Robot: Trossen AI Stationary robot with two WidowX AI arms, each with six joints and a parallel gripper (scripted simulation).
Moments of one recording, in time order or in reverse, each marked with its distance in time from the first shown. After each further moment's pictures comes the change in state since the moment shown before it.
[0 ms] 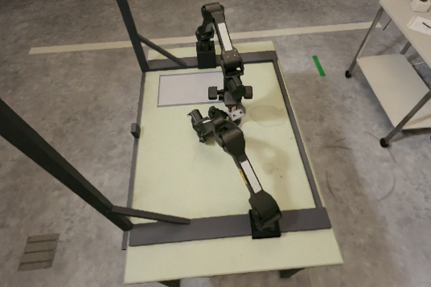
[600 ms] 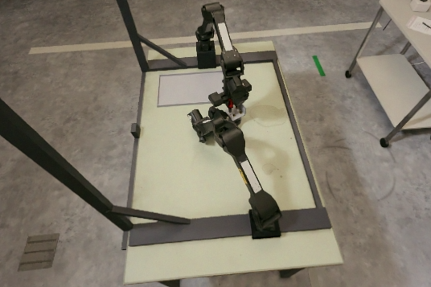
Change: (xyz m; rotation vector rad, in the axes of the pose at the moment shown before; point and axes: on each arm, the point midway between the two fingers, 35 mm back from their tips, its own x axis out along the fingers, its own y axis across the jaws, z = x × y) left arm 0.000 0.000 0.000 -0.531 0.000 -0.001; right arm 0.000 0.000 0.000 0.000 0.000 0.000
